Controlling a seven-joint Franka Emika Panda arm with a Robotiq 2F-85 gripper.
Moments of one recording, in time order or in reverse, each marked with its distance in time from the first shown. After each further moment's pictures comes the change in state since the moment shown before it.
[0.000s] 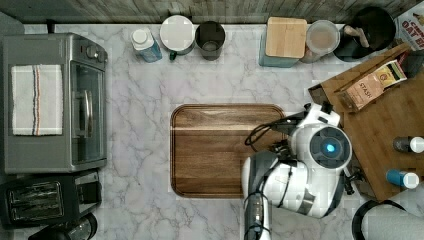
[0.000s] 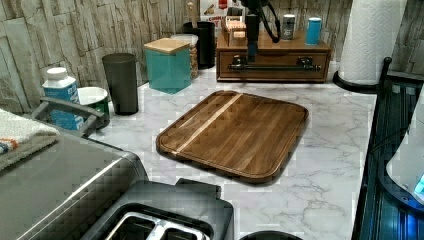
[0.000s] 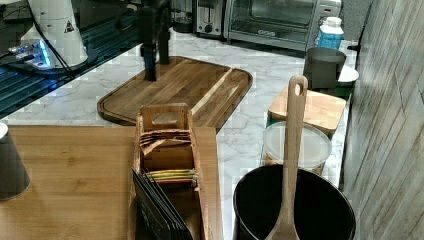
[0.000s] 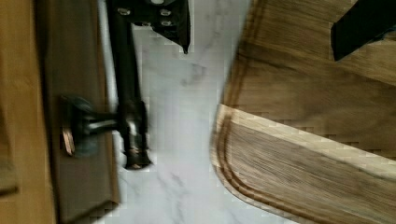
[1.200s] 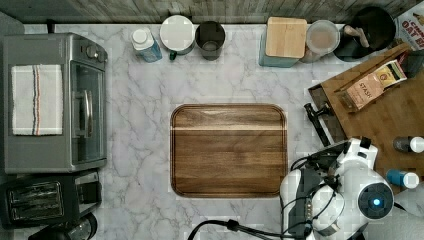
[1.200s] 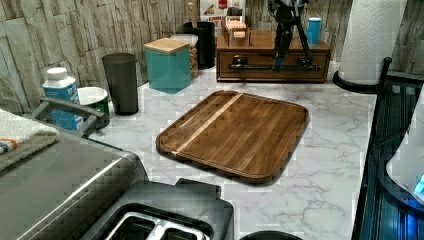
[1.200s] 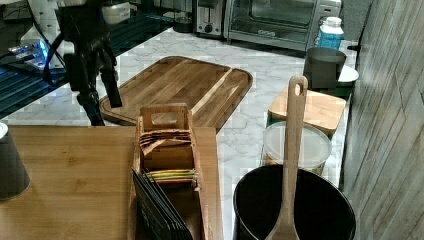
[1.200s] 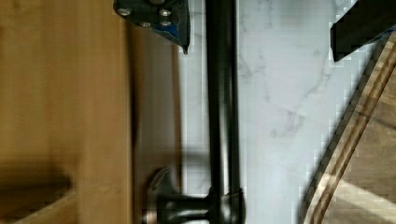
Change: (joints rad) arm -0.079 0.091 -0.151 -0.141 0.230 0.371 -0.504
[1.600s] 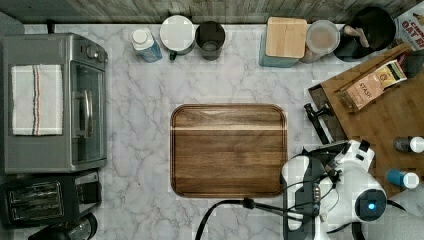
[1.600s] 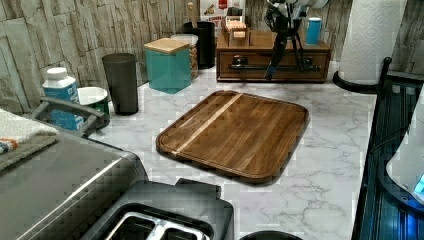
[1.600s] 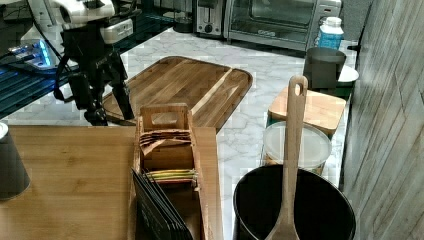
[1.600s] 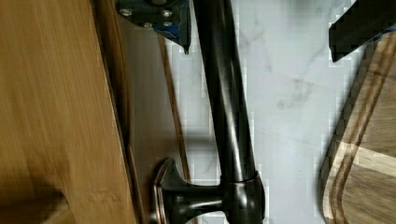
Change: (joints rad) arm 0.018 0.093 0.031 0.002 0.447 0.126 -0.278
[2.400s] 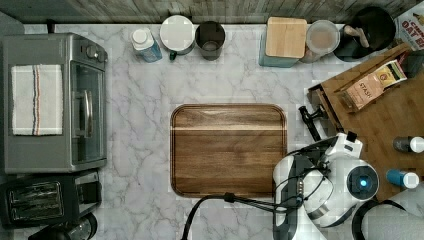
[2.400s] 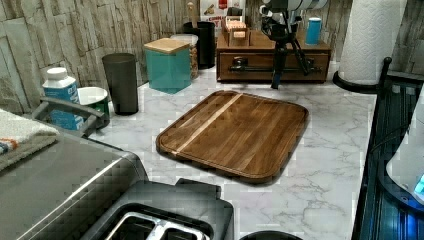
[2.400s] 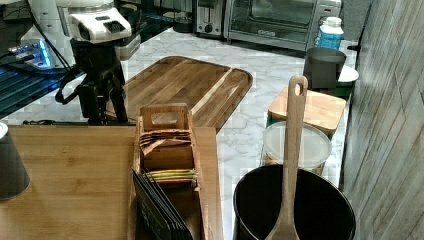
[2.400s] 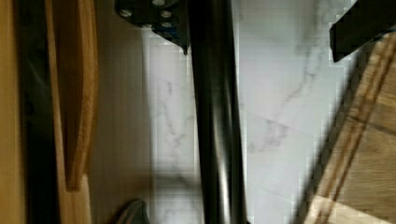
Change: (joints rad) arm 0.184 0.039 -0.186 0.035 -0.334 -0.159 0.266
